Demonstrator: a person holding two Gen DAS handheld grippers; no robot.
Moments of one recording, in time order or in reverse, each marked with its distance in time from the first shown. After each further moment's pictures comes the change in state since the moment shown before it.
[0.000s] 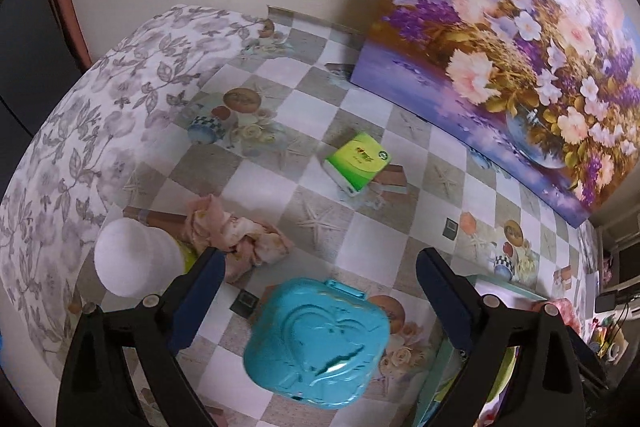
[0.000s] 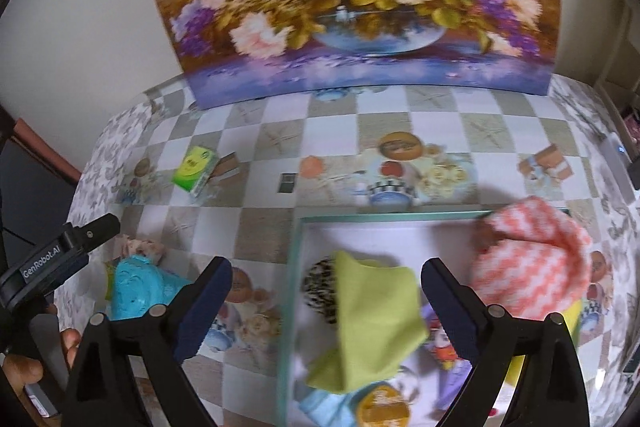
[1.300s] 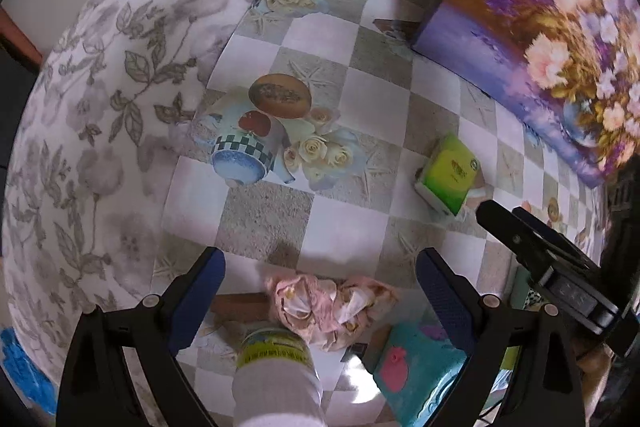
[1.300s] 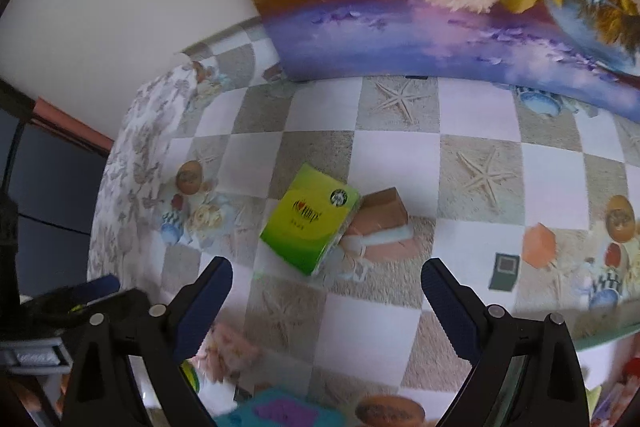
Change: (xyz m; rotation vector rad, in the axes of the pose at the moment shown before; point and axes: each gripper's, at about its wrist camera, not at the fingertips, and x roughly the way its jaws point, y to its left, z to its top) left arm 0.081 0.092 0.106 0.133 0.356 -0.054; right arm 0.156 0.136 0.087 -0.046 0.193 0.178
